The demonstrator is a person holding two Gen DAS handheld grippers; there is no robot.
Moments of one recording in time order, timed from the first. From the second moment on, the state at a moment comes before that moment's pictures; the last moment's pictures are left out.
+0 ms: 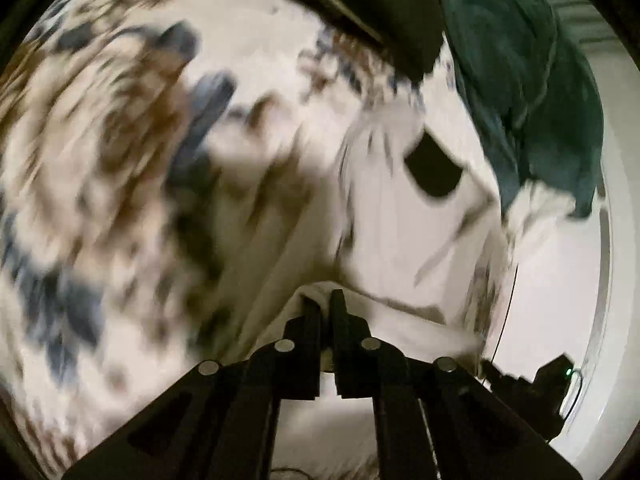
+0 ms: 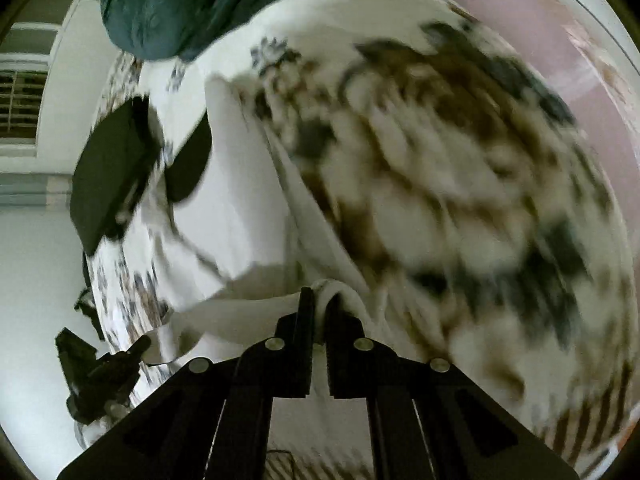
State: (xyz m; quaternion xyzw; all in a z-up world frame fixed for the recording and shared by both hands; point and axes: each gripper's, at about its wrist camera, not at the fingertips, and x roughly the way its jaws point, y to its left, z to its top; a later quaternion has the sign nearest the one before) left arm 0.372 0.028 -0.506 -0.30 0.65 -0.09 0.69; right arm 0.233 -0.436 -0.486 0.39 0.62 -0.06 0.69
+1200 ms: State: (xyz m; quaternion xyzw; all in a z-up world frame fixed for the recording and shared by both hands) left arm 0.552 -0.082 -0.522 -0.07 0.65 -0.13 0.74; right arm 0.462 -0.415 -0.517 0.29 0.64 -0.07 0.71
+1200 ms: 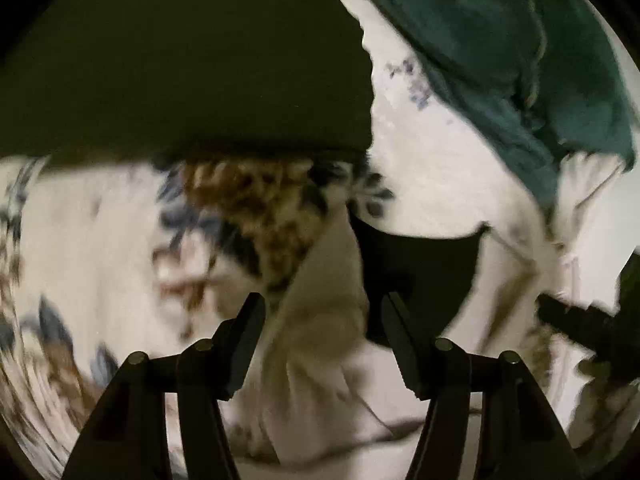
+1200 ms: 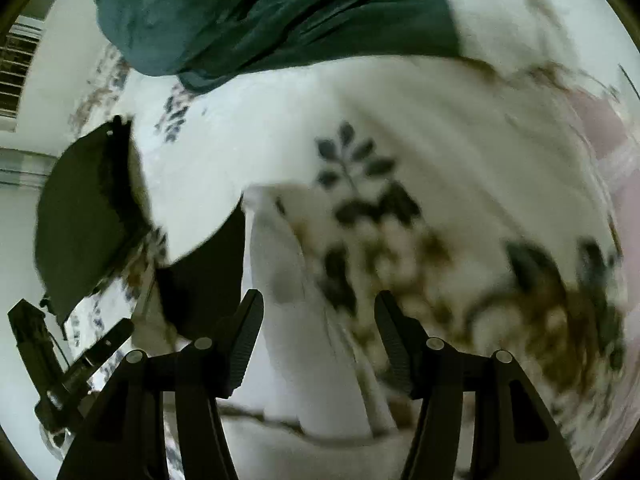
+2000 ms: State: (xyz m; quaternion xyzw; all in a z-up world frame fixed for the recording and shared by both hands) left arm 0.400 -0.037 -0.433 -0.12 0.58 -0.18 0.78; right arm 0.339 -0.376 -0.441 0.23 0.56 -0.01 0.80
